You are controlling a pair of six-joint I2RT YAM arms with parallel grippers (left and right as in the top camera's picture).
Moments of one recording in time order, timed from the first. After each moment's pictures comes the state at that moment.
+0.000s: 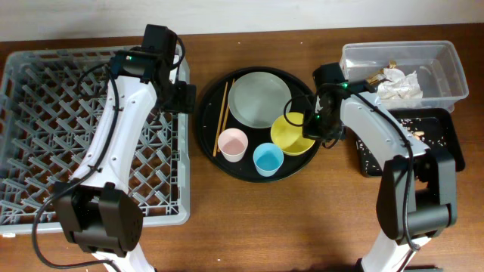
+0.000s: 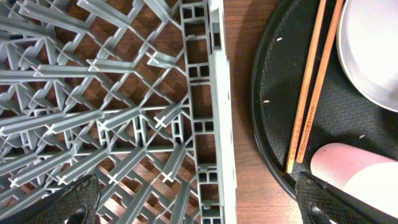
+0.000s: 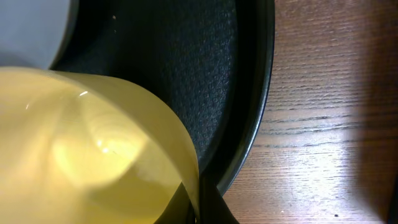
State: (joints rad) left arm -0.19 1.91 1.85 -1.22 -0.13 -0.10; right arm 0.17 1.91 1.40 -0.95 -0.08 0.34
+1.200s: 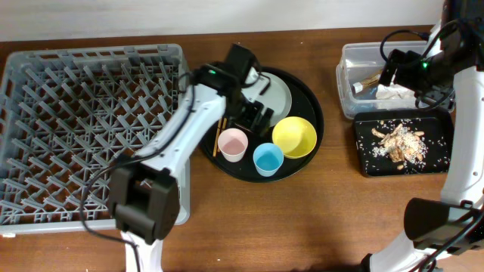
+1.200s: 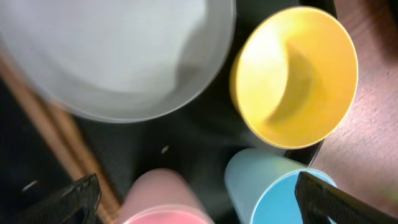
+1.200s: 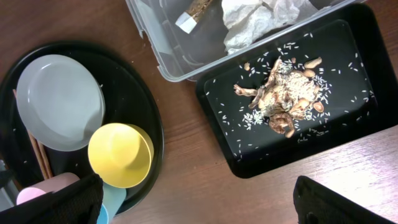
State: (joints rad) left arm -0.49 2.06 1.85 -1.04 0.23 0.05; right arm -0.20 1.83 2.18 -1.58 -0.07 0.26
